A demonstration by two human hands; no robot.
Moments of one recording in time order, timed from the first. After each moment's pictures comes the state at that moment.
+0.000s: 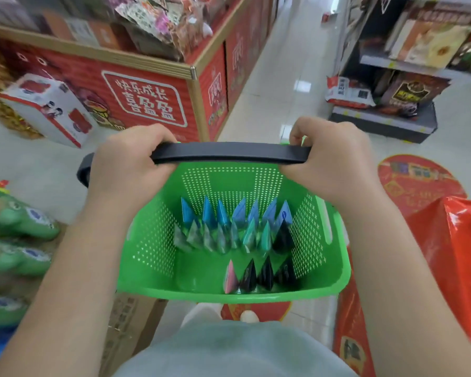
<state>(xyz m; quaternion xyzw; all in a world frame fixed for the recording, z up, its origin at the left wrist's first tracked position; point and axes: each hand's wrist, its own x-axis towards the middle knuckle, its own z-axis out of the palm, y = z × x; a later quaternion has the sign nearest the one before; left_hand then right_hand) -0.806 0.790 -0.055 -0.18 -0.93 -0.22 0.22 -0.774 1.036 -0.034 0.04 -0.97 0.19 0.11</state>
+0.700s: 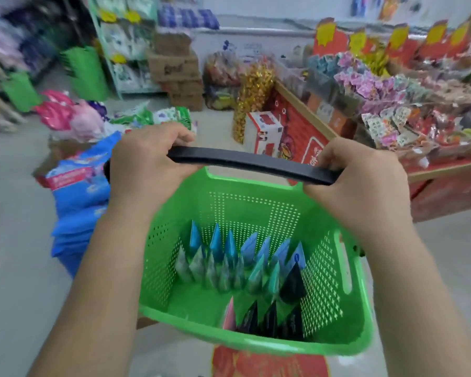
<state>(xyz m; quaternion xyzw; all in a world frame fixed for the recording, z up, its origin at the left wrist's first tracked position) -0.604 0.672 0.041 0.26 -0.84 -0.19 0.45 -0.749 0.859 0.074 0.43 -0.85 0.26 0.14</state>
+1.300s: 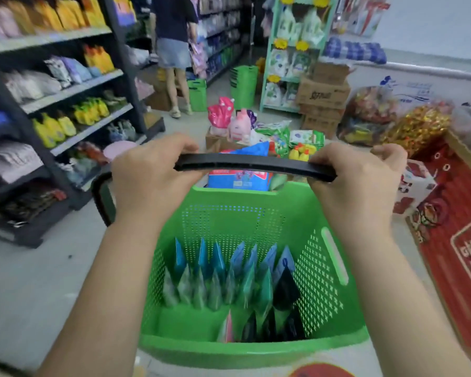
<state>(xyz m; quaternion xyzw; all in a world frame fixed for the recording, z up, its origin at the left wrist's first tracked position) -0.309 0.586 0.049 0.48 -0.73 0.03 0.48 -0.537 0.638 0.053 0.61 -0.66 0.35 0.28</state>
